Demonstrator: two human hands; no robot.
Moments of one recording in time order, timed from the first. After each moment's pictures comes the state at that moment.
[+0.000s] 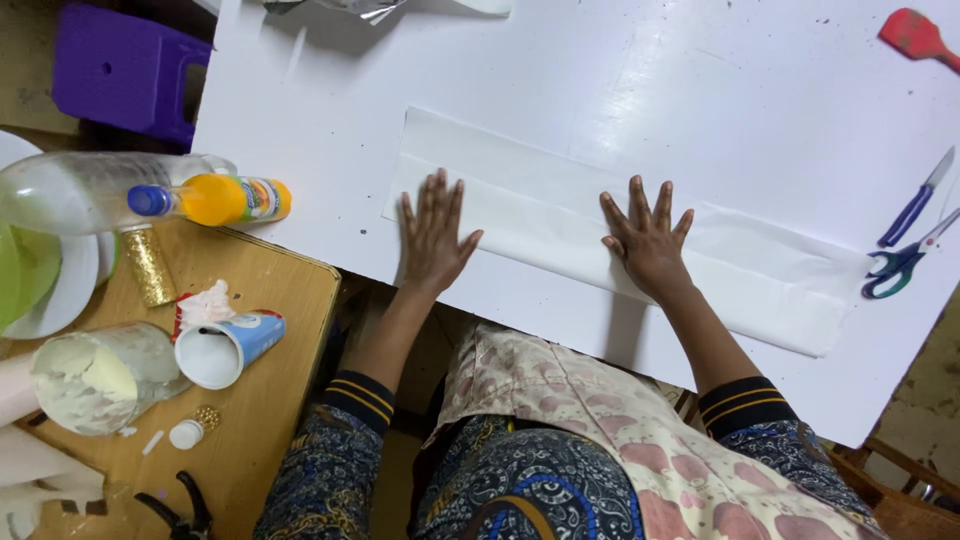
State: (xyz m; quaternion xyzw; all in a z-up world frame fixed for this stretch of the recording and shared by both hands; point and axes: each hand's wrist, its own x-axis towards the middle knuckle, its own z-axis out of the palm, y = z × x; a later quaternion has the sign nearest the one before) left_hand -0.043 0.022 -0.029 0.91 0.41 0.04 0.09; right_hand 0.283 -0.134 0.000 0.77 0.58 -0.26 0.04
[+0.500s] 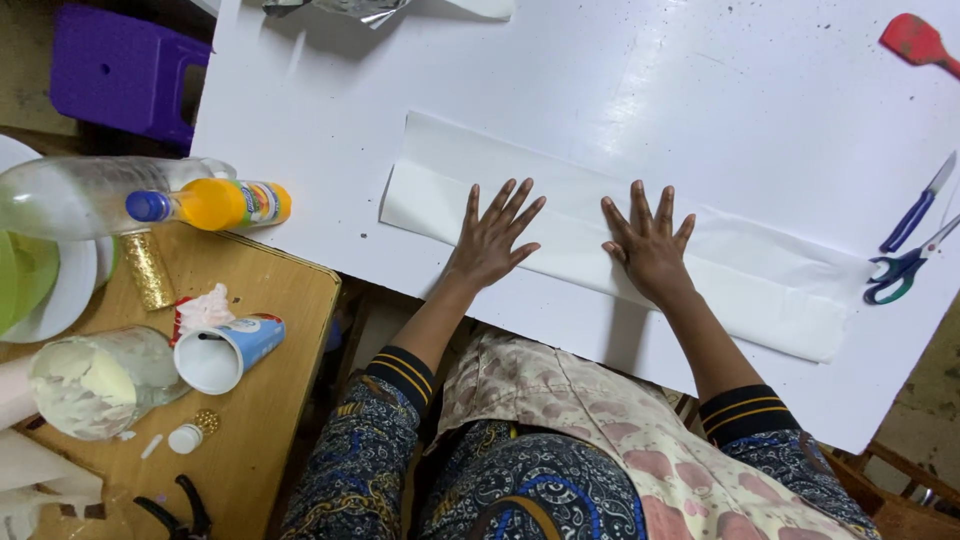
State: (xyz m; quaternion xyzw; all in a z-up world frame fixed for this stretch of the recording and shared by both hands) left_hand 0.018 0.006 -0.023 0.96 0.27 -0.06 0.07; right_hand 0.280 -0.136 -0.004 0.77 0.58 -0.27 0.04
